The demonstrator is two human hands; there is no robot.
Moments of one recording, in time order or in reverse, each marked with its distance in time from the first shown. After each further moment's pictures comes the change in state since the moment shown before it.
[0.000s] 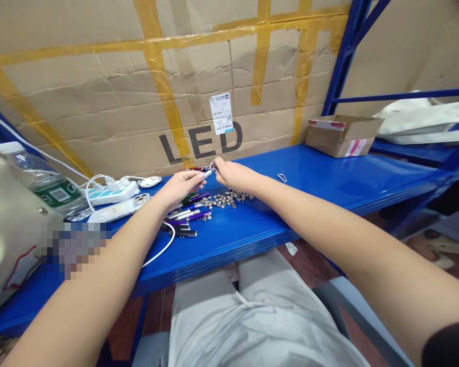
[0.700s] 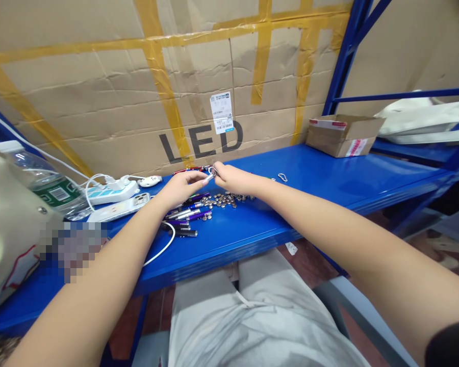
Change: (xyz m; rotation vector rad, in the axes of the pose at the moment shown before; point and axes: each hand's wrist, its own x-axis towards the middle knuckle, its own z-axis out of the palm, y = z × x) left_hand -0.009 0.010 -0.005 0.446 -0.094 0.234; right_hand 0.003 0.008 0.013 0.265 -0.063 -0.053
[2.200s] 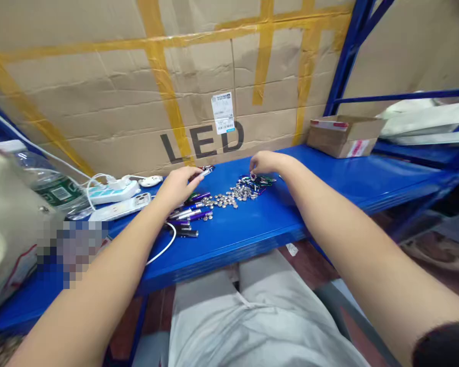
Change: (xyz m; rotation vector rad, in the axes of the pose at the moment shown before) left_hand 0.002 -0.004 -0.007 0.478 0.136 0.149; right_hand -0.003 0.079 -0.059 -0.446 -0.266 0.402
